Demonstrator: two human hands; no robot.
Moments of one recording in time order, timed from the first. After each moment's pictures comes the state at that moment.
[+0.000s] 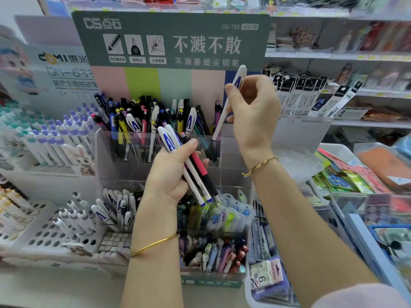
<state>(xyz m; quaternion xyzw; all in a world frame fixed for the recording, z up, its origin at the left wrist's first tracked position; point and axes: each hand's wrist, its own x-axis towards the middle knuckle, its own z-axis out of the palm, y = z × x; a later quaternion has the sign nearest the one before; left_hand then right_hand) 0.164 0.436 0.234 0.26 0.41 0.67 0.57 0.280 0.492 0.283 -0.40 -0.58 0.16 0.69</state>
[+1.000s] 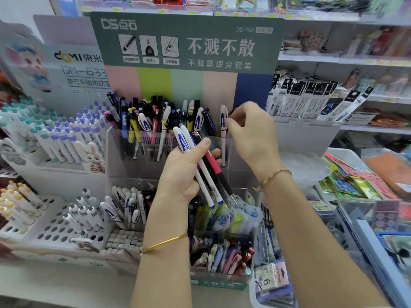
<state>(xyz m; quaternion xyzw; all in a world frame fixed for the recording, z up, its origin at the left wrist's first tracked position) 0.168 0.432 0.241 0.26 0.38 0.66 0.59 0.280 0.487 0.273 -0.55 -0.70 0.11 0.44</state>
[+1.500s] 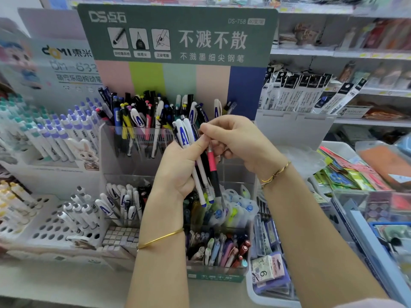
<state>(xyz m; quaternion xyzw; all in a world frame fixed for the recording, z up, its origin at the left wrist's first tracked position) 0.167 0.430 0.240 0.34 0.37 0.63 0.59 0.285 0.470 0.272 -0.42 -0.67 0.49 0.37</state>
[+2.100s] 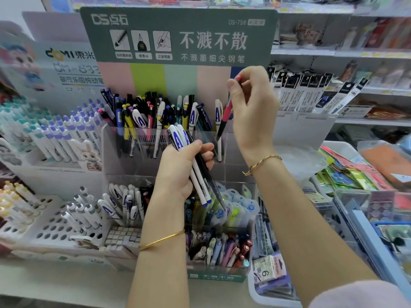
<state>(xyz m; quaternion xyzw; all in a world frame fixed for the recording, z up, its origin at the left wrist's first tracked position) 0.167 0.430 0.235 0.26 0.43 0.65 0.57 0.273 0.495 0.276 -0.38 -0.63 0.03 0.67</state>
